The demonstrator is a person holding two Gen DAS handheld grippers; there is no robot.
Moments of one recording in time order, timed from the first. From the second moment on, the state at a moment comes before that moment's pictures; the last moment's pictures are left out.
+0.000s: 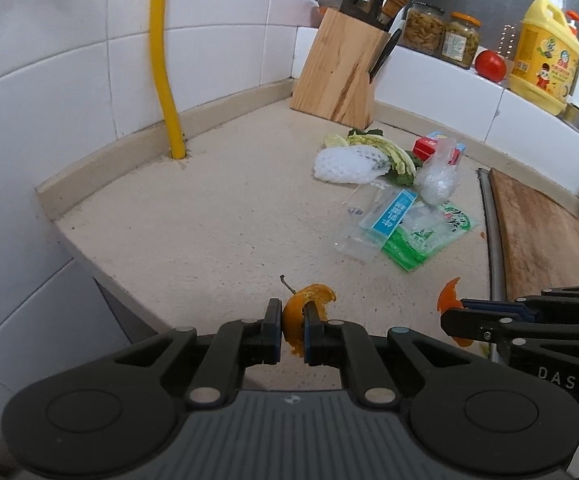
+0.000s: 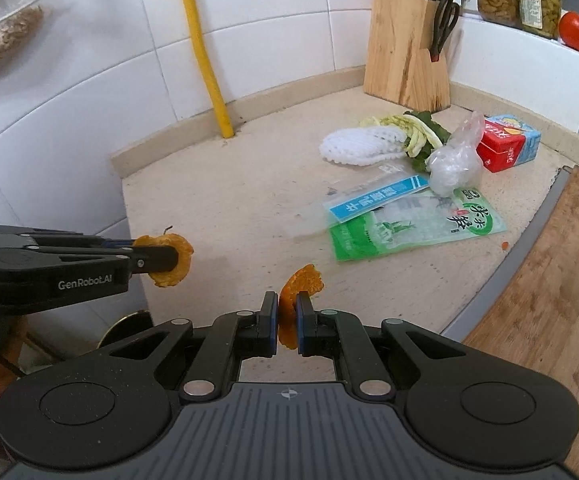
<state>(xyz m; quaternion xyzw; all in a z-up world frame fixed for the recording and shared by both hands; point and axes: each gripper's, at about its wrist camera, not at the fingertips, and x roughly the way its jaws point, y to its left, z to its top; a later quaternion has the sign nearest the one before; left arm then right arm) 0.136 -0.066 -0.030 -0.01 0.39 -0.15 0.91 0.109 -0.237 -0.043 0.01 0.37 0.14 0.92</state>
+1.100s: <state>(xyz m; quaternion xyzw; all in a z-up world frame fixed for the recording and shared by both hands) 0.108 0.009 -0.024 -0.04 0.37 -0.13 0.92 0.092 -0.168 -0.038 -0.03 0.37 0.14 0.92</state>
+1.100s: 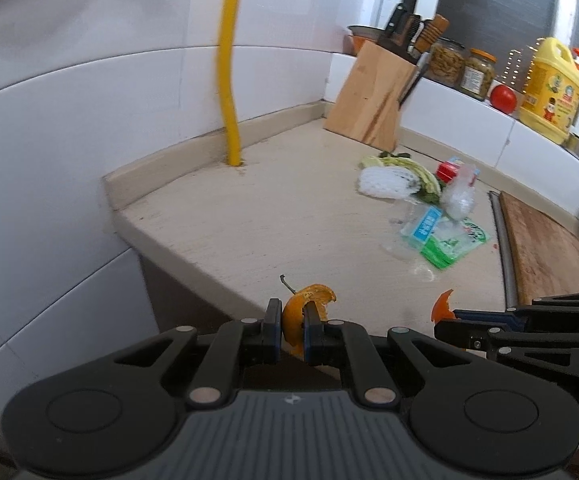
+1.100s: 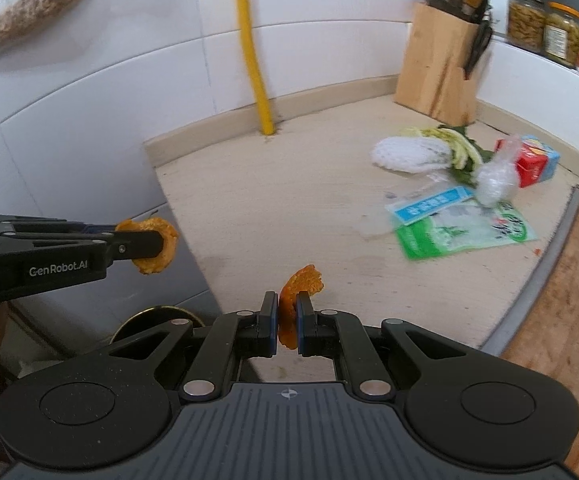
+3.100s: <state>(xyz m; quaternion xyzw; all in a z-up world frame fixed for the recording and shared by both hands) 0.098 0.145 -0.065 -0.12 0.41 0.07 0.90 0.137 0.014 -0.074 -0.12 0.41 0.31 0.85</state>
